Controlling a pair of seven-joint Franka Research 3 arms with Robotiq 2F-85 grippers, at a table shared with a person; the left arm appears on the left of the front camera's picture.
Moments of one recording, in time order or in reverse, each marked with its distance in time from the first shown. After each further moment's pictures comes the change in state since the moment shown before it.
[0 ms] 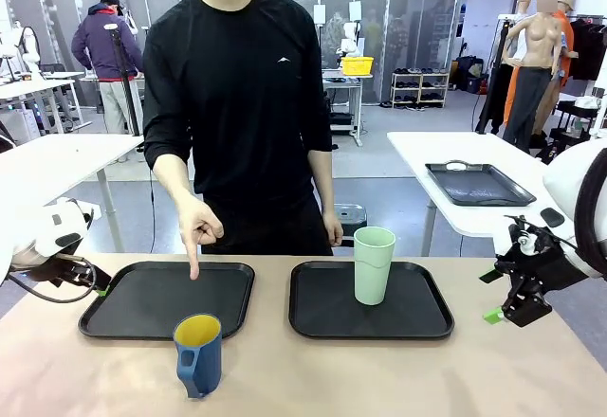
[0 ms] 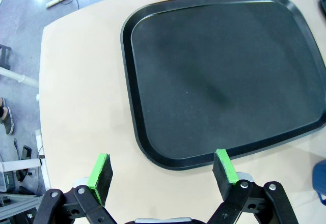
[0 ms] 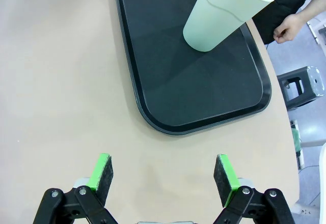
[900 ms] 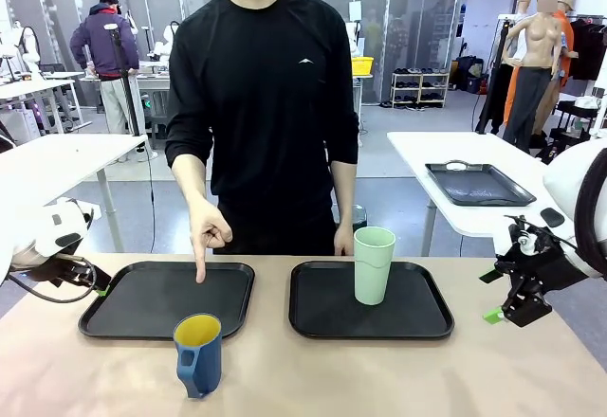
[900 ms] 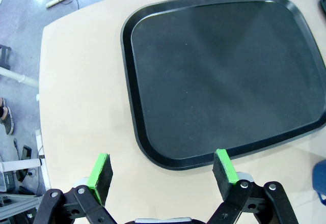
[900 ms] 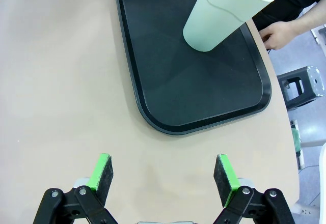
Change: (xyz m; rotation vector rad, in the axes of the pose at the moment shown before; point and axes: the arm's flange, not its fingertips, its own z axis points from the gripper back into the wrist) left arm 0.000 0.000 0.000 0.000 0.000 0.000; right arm 0.000 0.000 0.000 0.000 0.000 0.000
